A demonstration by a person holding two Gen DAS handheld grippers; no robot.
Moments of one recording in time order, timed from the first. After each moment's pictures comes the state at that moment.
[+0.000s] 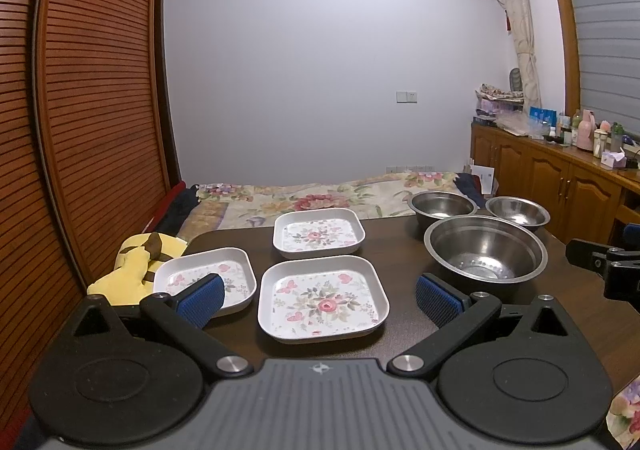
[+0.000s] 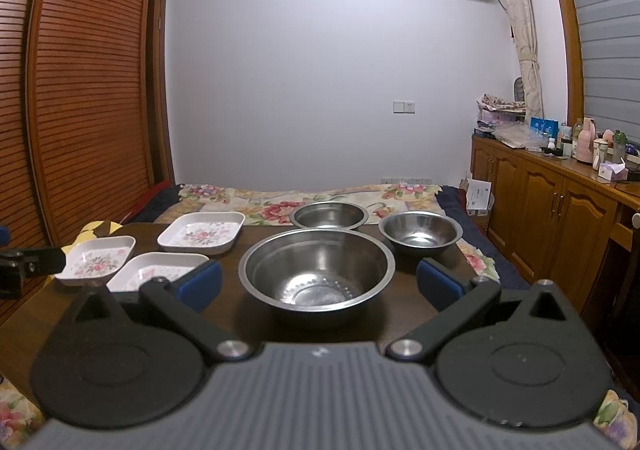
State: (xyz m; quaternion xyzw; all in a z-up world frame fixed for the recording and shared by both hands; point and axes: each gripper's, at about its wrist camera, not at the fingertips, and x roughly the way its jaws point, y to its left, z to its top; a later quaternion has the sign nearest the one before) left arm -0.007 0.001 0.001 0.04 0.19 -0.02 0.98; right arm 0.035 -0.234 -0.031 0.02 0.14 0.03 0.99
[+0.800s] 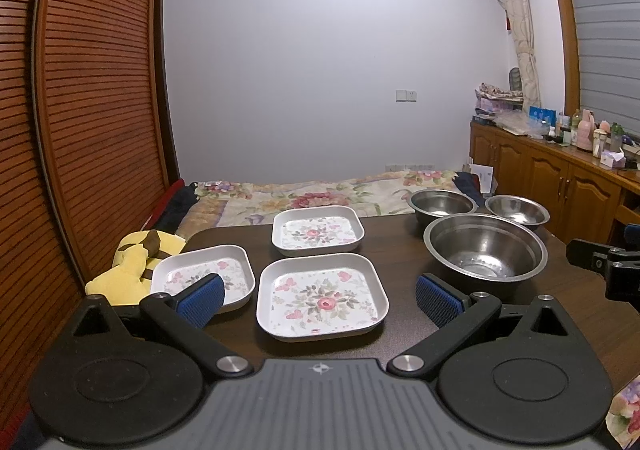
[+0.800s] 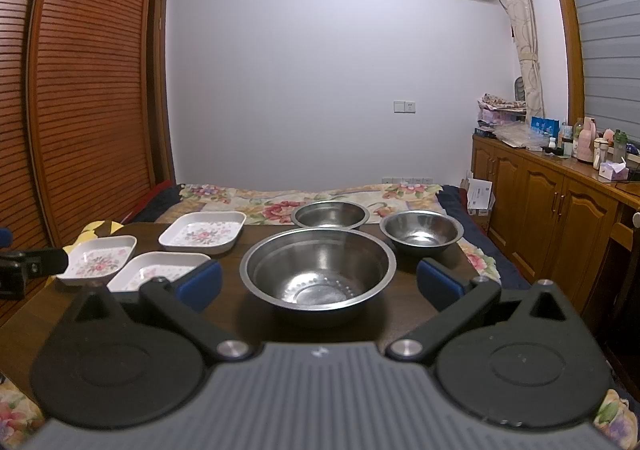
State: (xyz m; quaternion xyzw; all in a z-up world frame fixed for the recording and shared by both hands) left arm -0.005 0.002 -0.001 0.04 0.19 -0.02 0.98; right arm 0.035 -0.233 -0.032 0.02 0.14 0.03 0.99
